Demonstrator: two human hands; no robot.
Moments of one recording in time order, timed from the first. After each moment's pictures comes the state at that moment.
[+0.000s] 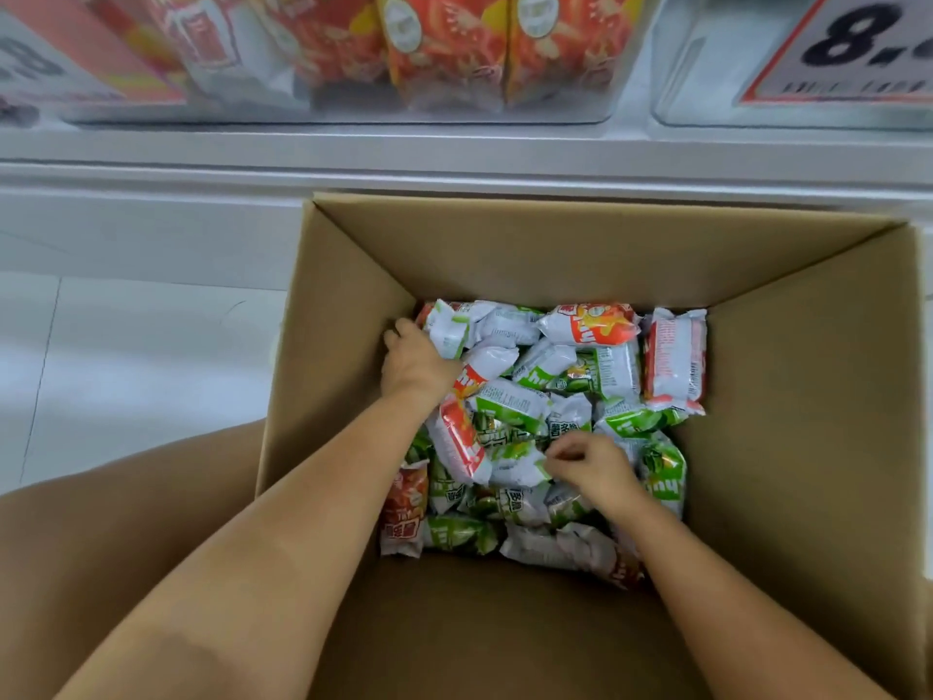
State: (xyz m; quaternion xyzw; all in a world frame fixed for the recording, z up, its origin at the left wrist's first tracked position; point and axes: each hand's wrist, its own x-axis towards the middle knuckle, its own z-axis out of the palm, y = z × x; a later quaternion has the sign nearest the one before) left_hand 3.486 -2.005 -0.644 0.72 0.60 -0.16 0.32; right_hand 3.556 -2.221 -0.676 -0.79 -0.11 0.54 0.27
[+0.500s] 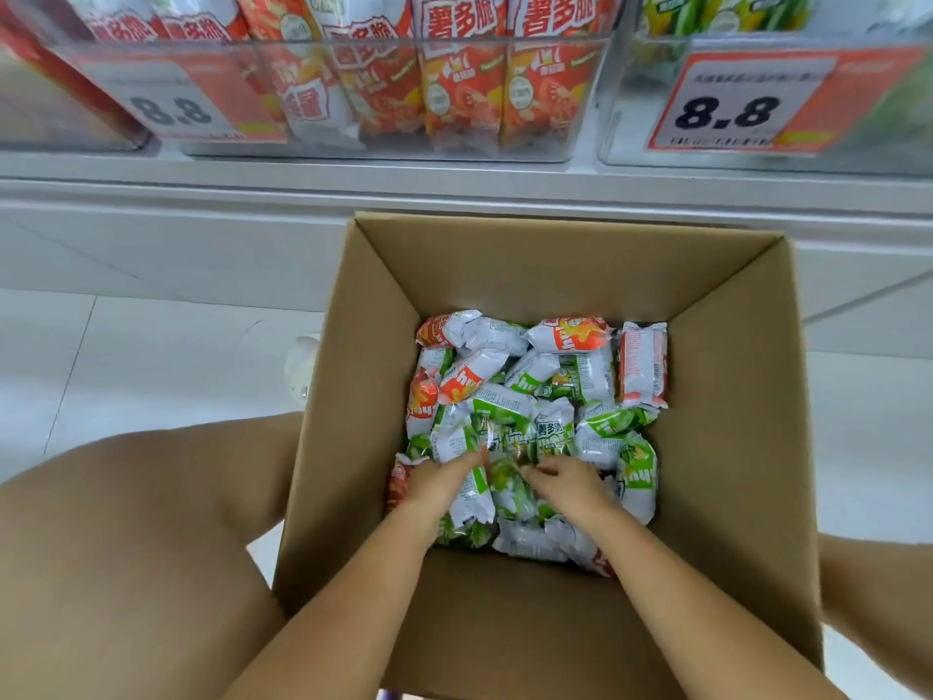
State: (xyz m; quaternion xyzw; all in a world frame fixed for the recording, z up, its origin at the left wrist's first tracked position) left_hand 3.406 -2.113 -0.606 0.41 0.67 -0.14 0.61; right_hand 3.522 -2.232 -0.642 -0.80 -0.13 0.55 0.19
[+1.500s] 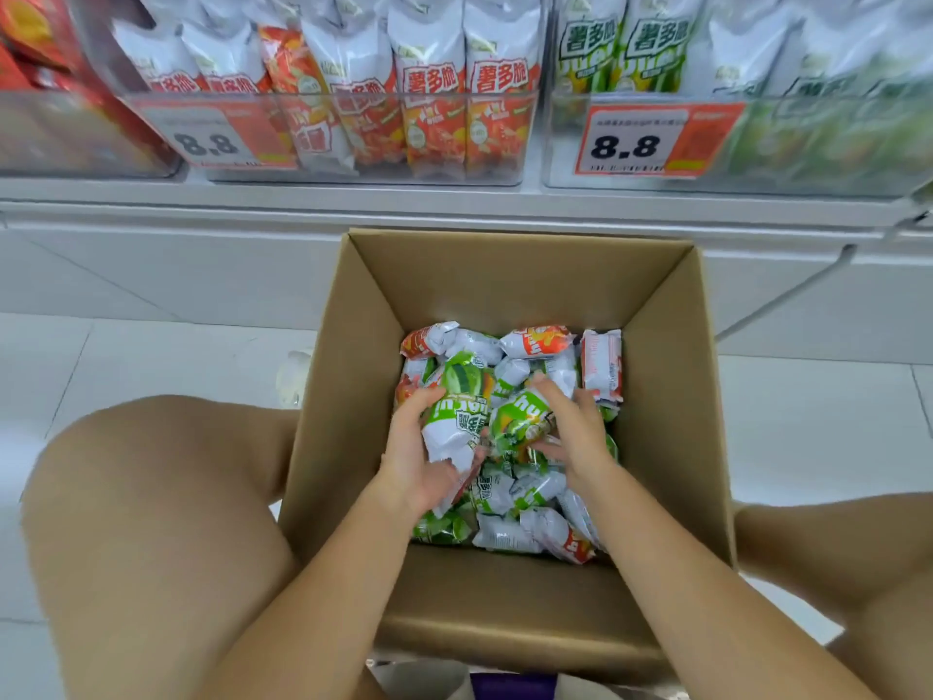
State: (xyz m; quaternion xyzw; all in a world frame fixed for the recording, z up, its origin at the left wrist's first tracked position) left_hand 3.420 -2.120 -0.520 0.17 0.49 0.06 0.85; right_hand 3.548 -2.225 -0.558 -0.70 0.15 0.44 0.55
